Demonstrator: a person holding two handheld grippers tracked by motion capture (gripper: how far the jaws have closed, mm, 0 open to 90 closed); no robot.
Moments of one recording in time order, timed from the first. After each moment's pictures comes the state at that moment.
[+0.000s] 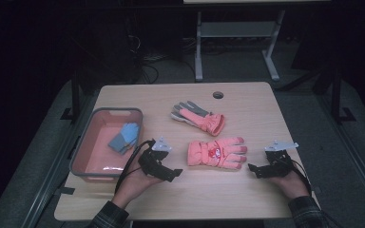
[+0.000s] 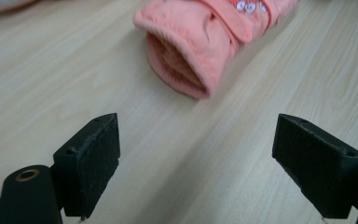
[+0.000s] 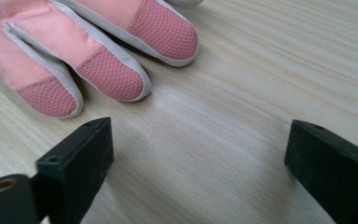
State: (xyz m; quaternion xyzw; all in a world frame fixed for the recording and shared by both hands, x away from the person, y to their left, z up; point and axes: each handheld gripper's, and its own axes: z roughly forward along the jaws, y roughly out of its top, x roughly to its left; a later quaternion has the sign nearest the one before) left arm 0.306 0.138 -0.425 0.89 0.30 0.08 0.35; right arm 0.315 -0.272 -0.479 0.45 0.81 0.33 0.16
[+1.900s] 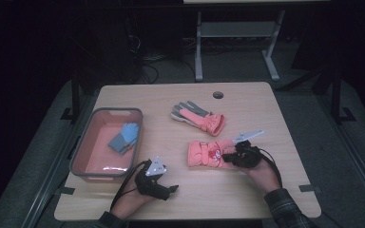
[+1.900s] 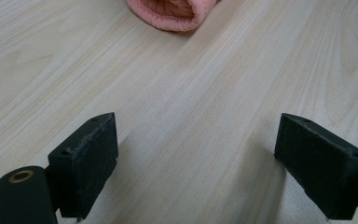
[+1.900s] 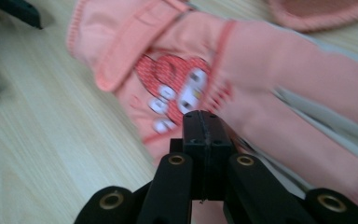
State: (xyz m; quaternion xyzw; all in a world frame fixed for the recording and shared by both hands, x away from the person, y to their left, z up) left arm 0.277 0.157 -0.477 0.88 0.26 0.11 0.37; right arm 0.336 -0.185 -0.449 0.39 0.85 0.36 0.05
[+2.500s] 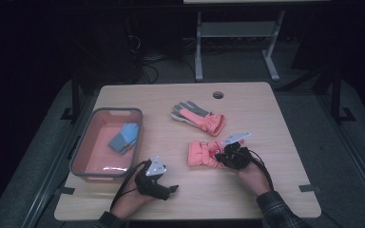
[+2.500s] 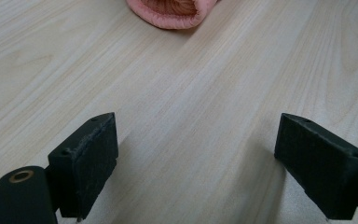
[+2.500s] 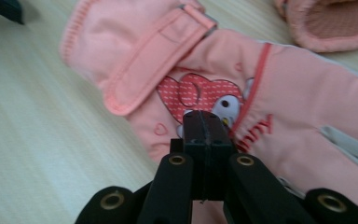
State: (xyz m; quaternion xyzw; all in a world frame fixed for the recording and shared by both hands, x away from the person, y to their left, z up) left arm 0.277 0.157 -0.476 0.88 0.26 0.11 0.37; right arm 0.332 -0.150 -0.449 0.38 0.86 0.33 0.10
